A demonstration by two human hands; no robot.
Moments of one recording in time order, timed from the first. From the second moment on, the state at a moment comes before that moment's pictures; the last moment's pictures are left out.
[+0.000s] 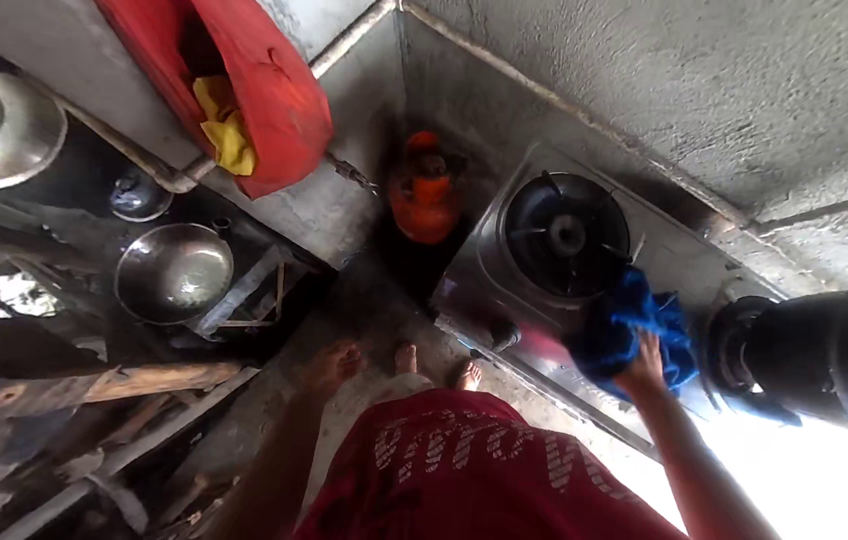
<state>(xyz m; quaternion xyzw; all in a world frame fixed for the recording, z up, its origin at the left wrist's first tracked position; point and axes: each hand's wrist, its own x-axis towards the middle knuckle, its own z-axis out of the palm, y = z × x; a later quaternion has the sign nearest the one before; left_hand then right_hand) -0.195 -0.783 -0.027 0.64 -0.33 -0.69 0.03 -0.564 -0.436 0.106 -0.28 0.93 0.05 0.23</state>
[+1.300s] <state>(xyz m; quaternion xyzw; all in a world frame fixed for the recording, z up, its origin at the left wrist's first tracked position) -0.219 -0.787 -0.067 0.64 -0.31 -0.70 0.01 -0.575 -0.428 0.114 -0.27 0.92 0.00 0.29</state>
